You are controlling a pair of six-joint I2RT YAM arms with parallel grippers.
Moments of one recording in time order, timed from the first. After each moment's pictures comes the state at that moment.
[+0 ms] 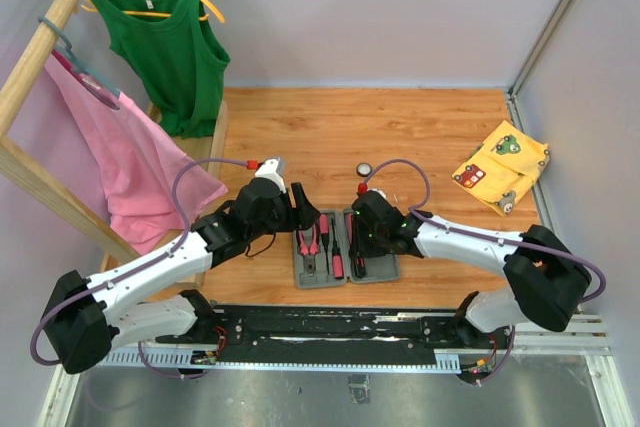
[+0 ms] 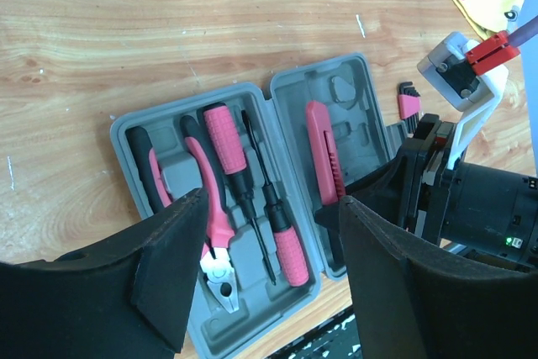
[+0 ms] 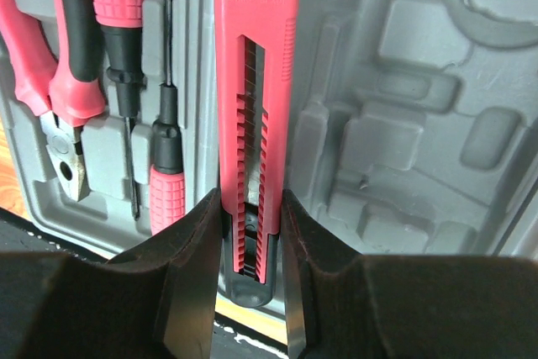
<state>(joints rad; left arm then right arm) -0.80 1.05 0.67 -0.16 -0.16 -0.73 0.87 1.39 0.72 -0.33 0.03 0.69</state>
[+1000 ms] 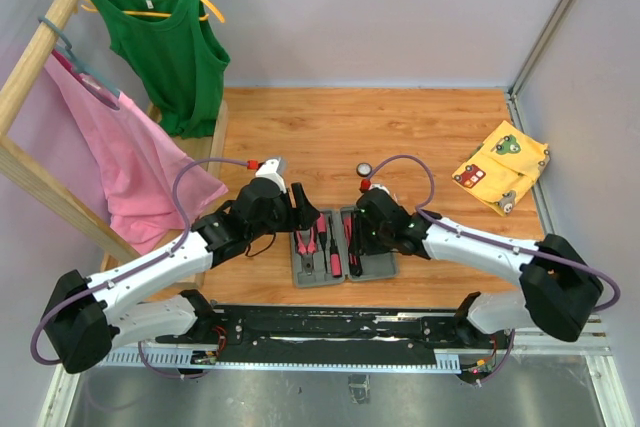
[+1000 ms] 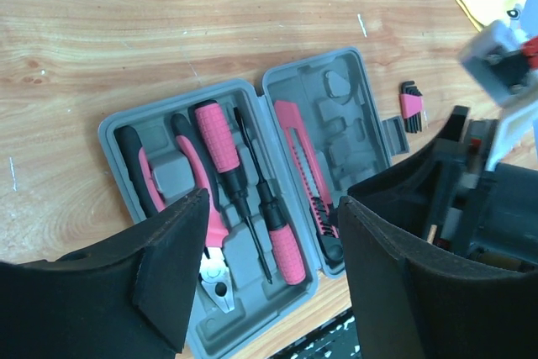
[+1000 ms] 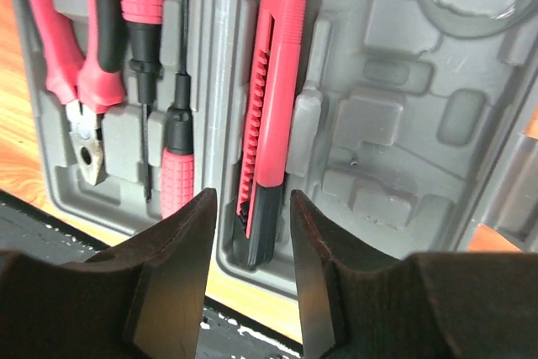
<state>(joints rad) -0.80 1.05 0.67 -0.16 -0.16 -0.73 0.86 1.35 0.72 -0.35 0.04 0.67</state>
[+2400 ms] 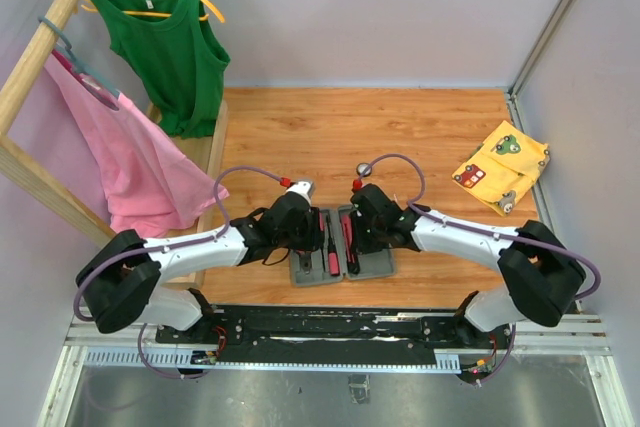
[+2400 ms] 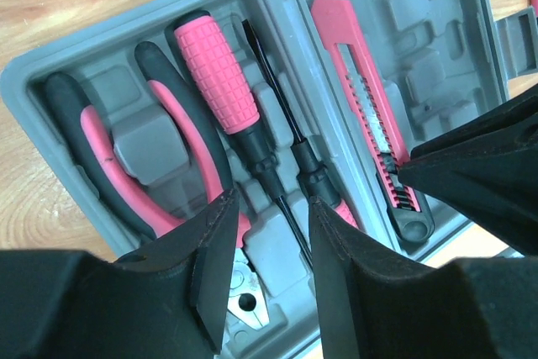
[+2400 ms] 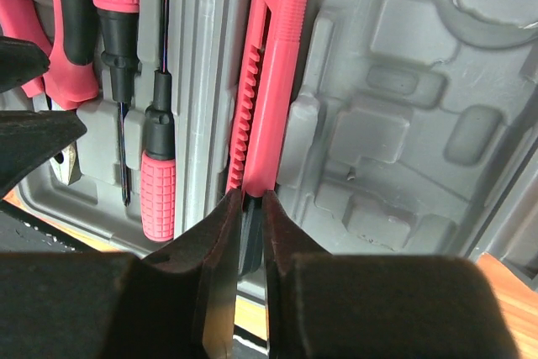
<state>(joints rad) -0.88 1.33 0.62 -0.05 -0.13 -0.64 0.84 1.44 0.76 -0.35 -0.01 0.60</state>
